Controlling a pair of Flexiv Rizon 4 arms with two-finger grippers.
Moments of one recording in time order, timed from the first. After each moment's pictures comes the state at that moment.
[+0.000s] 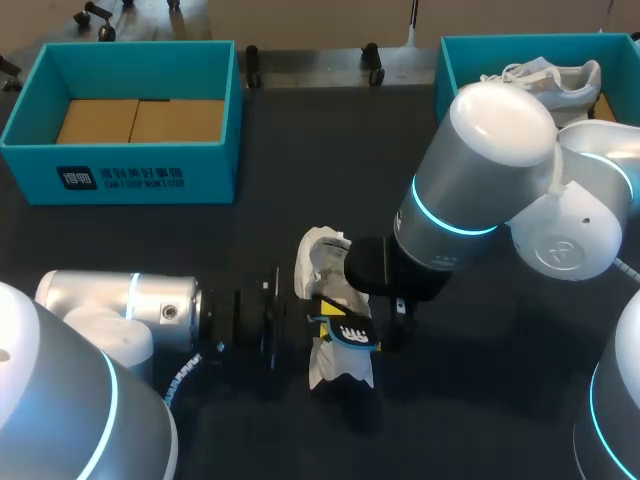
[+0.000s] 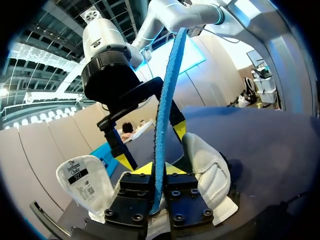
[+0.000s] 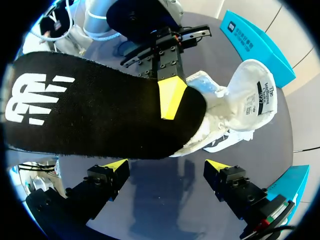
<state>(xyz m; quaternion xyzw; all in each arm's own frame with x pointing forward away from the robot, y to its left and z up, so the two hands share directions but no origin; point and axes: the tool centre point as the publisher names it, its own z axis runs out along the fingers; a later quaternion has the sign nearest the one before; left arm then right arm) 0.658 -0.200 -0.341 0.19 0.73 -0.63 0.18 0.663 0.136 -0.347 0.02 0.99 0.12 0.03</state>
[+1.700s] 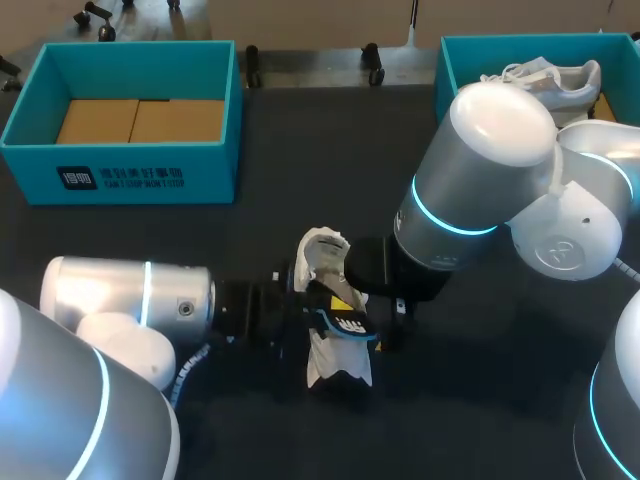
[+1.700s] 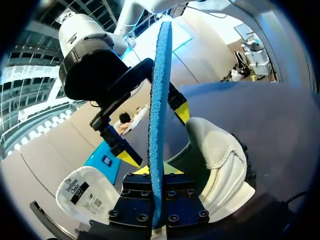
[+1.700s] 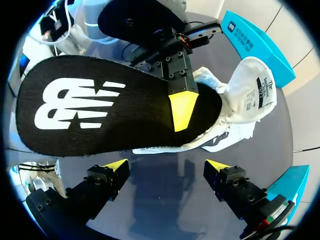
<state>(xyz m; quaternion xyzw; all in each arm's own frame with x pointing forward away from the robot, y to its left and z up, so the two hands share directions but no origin) 0.676 -0.209 -0.349 0.25 0.76 -0.55 0.24 0.663 0.136 -0.347 0.02 0.99 0.12 0.03</state>
